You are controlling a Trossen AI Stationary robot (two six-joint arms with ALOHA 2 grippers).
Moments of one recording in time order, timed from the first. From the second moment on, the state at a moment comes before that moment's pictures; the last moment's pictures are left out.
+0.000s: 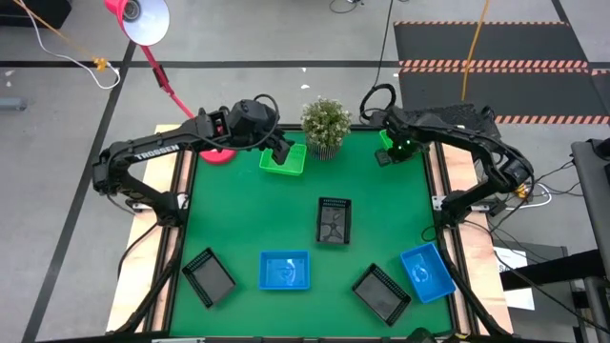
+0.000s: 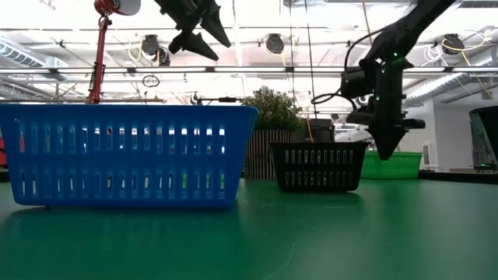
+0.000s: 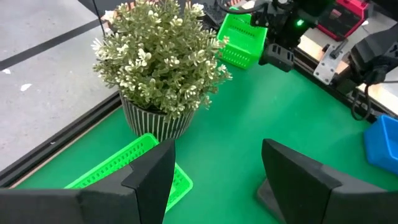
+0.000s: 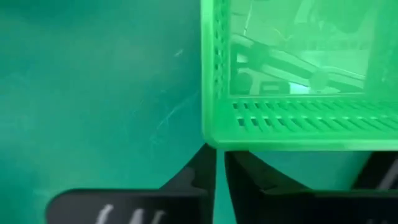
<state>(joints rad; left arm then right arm) 0.35 1.42 1.39 -0.60 -0.08 -0.36 -0.89 1.46 0.88 -0.86 0.00 0.37</state>
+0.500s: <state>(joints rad) 0.35 1.42 1.39 -0.60 -0.08 -0.36 -0.90 1.46 0.83 -0.68 0.04 0.43</state>
